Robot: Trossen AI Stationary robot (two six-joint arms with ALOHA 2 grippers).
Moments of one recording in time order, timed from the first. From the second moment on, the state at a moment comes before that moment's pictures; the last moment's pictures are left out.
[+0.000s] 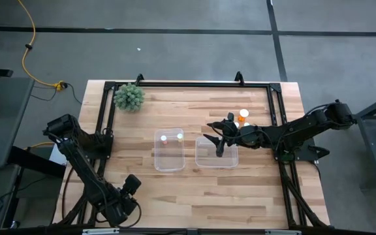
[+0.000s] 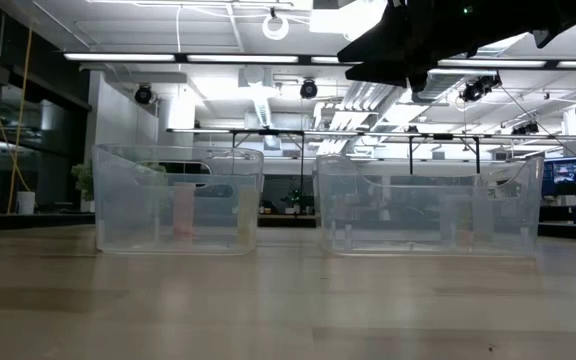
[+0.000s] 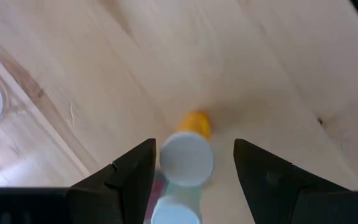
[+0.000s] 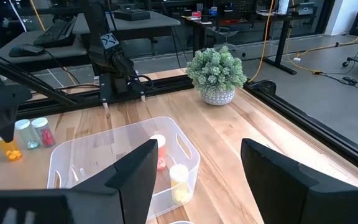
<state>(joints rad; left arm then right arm) -0.89 1.67 1.06 -0.88 -0.20 -0.33 0.18 1.28 0.59 0.50 0.49 0.13</state>
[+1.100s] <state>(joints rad) -0.84 1.67 1.06 -0.88 -0.12 -0.30 0.18 1.28 0.59 0.49 0.49 0.13</state>
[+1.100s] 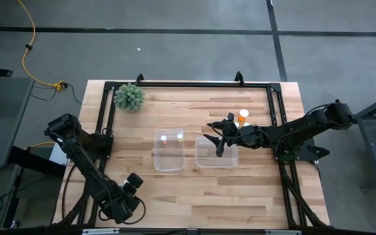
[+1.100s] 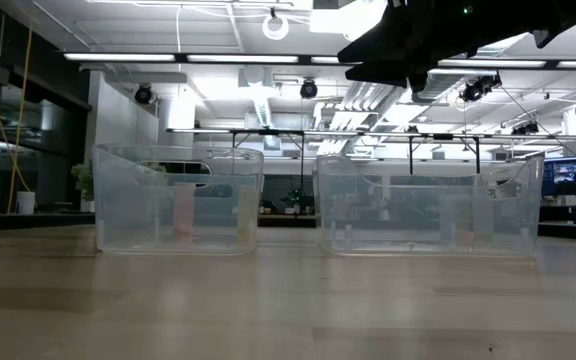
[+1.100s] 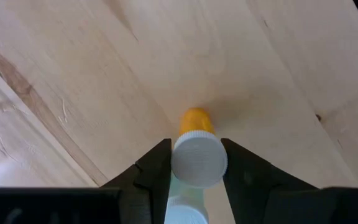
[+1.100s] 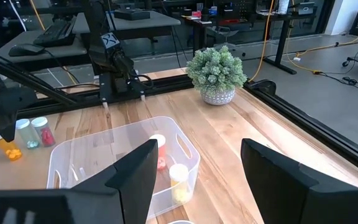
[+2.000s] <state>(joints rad) -0.77 1.66 1.26 -1.04 -0.15 -0.24 0.18 1.28 0.59 0.49 0.49 0.13</state>
